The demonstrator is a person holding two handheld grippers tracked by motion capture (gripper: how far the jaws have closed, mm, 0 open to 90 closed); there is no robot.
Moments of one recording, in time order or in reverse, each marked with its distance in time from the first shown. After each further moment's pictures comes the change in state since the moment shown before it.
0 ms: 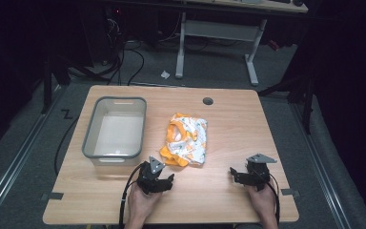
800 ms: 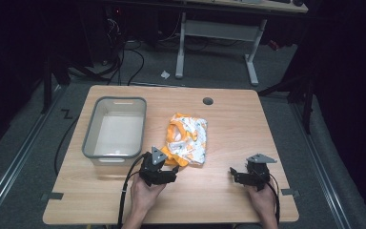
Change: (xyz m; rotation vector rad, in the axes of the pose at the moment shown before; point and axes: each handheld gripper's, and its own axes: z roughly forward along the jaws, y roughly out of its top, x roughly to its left) left arm -0.001 0.040 -0.017 -0.060 -0.049 0.000; right arm 0.000 0.000 0.000 0.000 0.000 0.000
